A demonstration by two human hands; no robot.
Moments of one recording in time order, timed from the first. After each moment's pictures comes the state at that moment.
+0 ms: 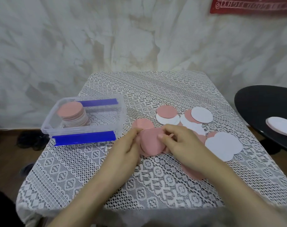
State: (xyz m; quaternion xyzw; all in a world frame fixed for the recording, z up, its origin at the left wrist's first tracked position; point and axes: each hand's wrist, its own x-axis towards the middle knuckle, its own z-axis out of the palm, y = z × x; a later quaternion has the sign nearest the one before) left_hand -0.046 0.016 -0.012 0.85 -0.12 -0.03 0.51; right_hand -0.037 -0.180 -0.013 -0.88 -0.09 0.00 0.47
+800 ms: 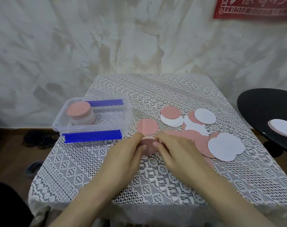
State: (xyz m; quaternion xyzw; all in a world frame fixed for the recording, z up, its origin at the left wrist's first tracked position) left_hand -0.054 0.033 -0.017 0.92 -0.20 0.07 0.32; right_hand -0.061 -0.155 -0.012 -0.95 -0.18 -0.08 0.26
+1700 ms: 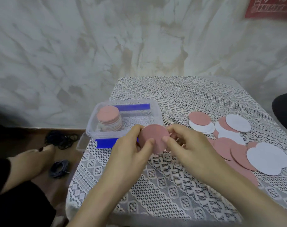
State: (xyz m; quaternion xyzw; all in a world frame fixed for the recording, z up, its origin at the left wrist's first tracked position) left_hand -0.040 0.093 0.007 0.87 -0.11 0.09 0.47; right_hand -0.037 -0.093 0.016 -0.88 -0.15 -0.04 0.45
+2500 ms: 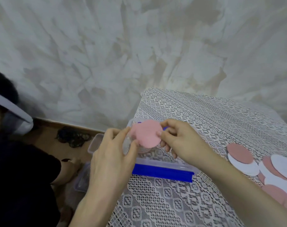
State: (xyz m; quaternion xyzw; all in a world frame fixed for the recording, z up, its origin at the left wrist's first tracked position) left_hand 0.003 0.193 0.030 0.93 0.08 0.17 0.32; right_hand 0.081 0.013 0.042 -0.85 -0.15 0.08 0.50
